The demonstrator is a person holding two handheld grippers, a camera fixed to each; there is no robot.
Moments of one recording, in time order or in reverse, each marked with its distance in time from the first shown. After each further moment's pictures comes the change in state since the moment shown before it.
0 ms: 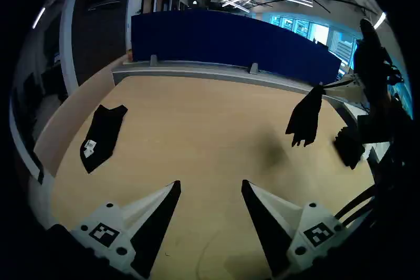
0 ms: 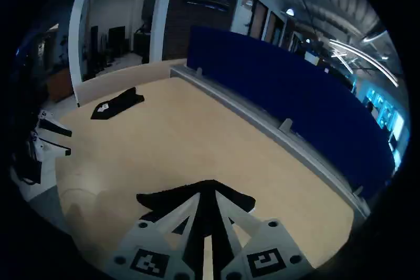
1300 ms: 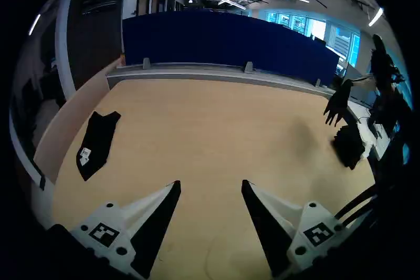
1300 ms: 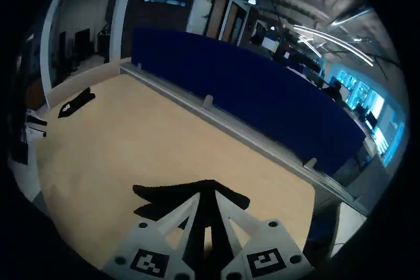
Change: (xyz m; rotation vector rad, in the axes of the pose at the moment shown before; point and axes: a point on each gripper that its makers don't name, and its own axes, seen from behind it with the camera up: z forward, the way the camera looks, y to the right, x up) left arm 0.017 0.026 0.010 0.001 -0.017 0.032; right arm -0.079 0.218 -0.117 -0.213 -0.059 0.102
